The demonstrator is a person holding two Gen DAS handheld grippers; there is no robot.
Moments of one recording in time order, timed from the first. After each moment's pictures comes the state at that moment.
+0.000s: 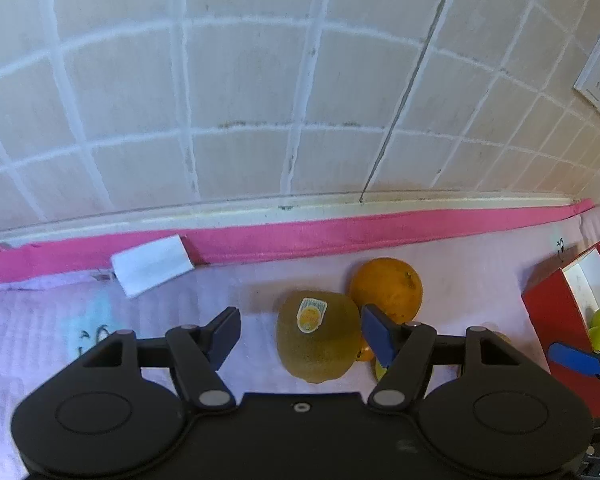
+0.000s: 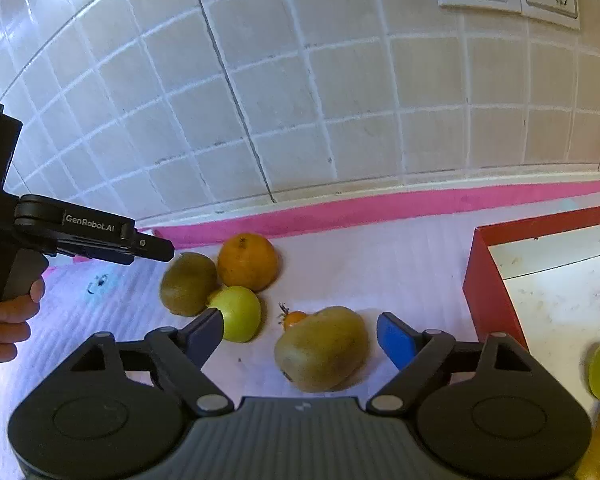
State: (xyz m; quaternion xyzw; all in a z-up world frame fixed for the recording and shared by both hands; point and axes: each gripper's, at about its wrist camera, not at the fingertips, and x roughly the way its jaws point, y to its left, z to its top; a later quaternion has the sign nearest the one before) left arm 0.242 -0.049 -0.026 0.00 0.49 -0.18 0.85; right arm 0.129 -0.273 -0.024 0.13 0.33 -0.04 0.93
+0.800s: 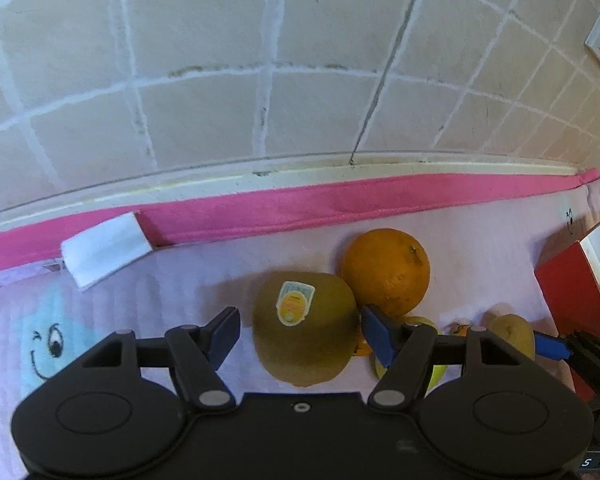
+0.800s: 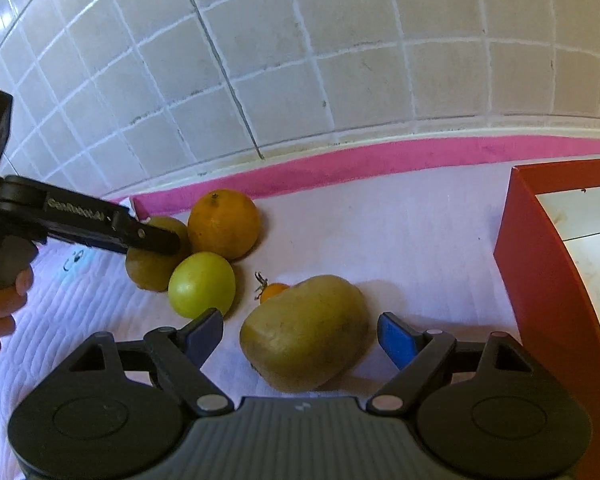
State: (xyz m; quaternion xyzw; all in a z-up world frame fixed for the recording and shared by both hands) left arm 0.258 -0.072 -0.061 0.02 0.52 -0.20 0.83; right arm 0.160 -0.285 -0.076 0.14 0.36 -0.01 0.92
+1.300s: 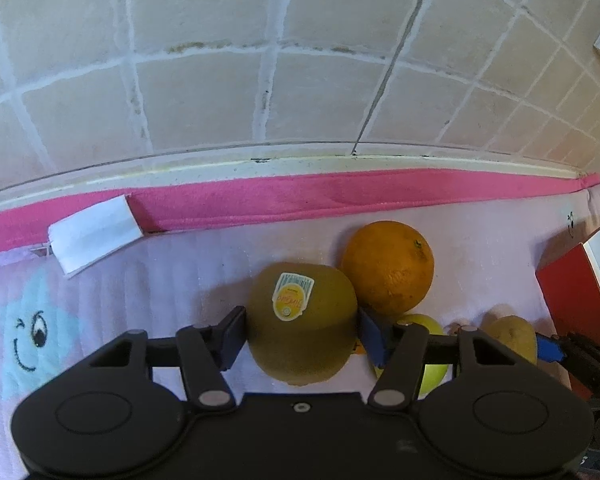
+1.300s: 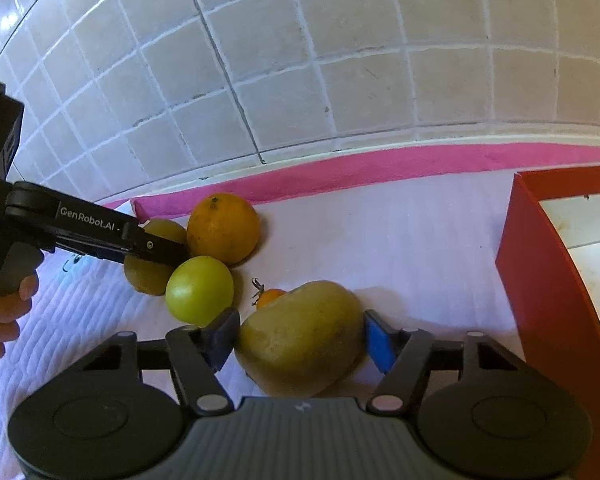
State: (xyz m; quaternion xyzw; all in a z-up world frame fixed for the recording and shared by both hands) left arm 0.257 -0.071 -0.069 0.00 0.53 -0.20 0.83; right arm 0.161 -0.285 -0.077 0.14 0.35 -0.01 0.93
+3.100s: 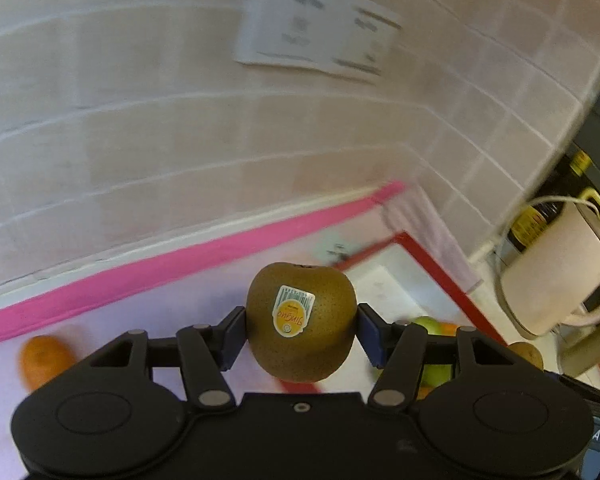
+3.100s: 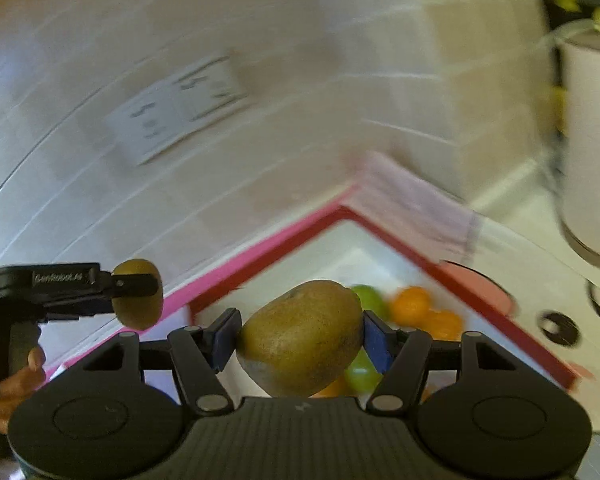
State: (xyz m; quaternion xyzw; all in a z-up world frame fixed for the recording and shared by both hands) left arm 0.169 -0.276 0.027 0.02 0.43 -0.38 0.82; right arm -0.063 -0.435 0.013 0.28 0.22 -0.24 0.90
